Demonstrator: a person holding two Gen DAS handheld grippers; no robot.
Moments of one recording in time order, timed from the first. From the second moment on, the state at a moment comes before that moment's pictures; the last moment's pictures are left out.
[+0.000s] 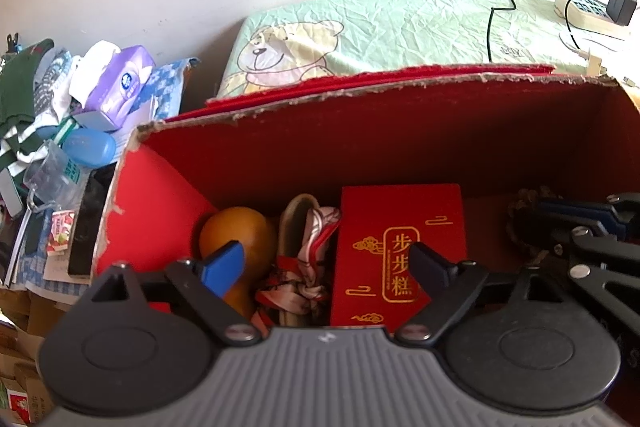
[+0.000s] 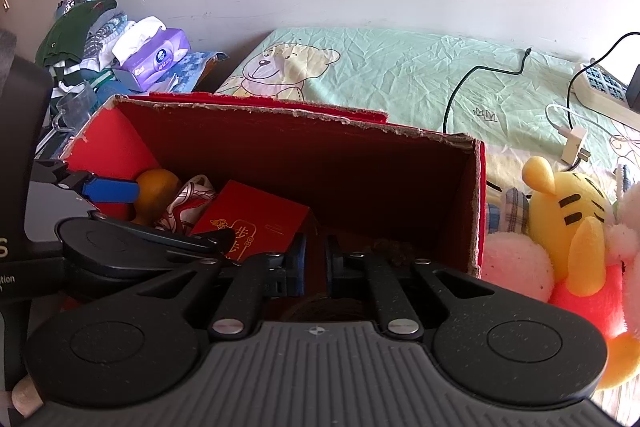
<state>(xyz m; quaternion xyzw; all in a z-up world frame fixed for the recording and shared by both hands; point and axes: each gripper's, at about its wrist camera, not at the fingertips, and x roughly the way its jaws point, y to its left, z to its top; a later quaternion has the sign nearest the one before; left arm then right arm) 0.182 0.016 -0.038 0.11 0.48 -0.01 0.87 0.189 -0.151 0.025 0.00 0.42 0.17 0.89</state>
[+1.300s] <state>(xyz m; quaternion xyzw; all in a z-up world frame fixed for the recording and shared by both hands) 0.179 0.019 -0.039 0.10 0.49 -0.01 0.87 0.186 -0.153 0.026 0.01 0.41 0.17 0.89</state>
